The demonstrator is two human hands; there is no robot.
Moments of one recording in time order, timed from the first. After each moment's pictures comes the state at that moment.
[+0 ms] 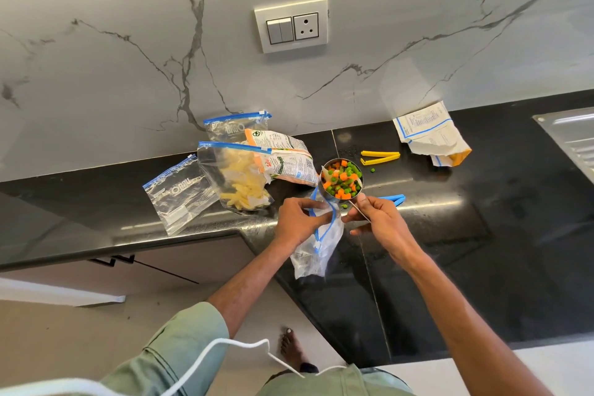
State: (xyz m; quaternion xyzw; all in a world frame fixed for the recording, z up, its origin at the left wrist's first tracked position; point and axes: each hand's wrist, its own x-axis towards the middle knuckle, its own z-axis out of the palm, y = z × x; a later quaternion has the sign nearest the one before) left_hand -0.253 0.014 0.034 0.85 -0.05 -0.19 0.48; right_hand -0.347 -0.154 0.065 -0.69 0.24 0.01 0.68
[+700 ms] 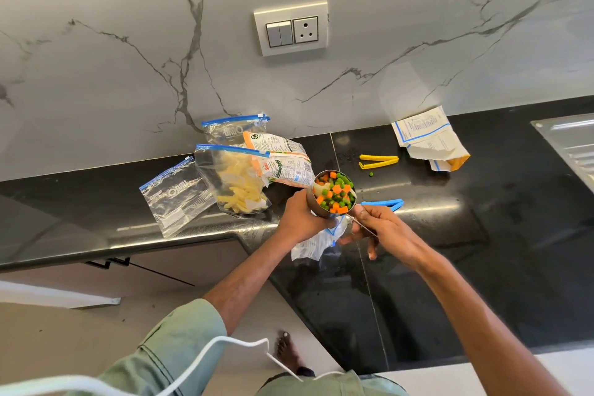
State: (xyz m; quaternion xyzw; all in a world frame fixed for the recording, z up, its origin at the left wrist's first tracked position) left_hand -0.235 0.002 0.034 0.87 -0.15 -0.20 0.43; right_hand -0.357 -0.170 0.082 -0.70 0.14 0.14 0.69
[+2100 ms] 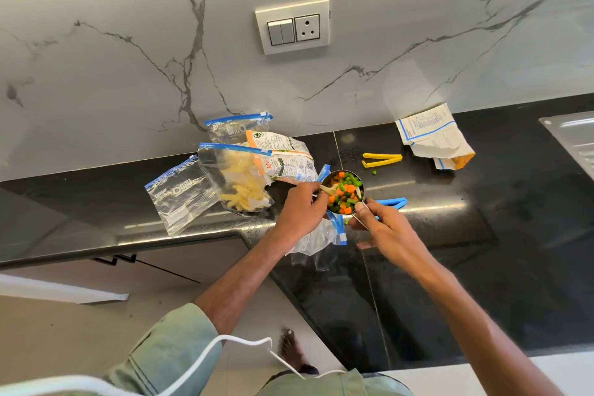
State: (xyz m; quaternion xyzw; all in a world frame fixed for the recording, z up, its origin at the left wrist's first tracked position) left_hand -0.245 -0.004 0.078 0.88 -0.17 -0.15 0.42; right_hand -0.362 -0.157 0.086 -0.75 0.22 0.06 0.62
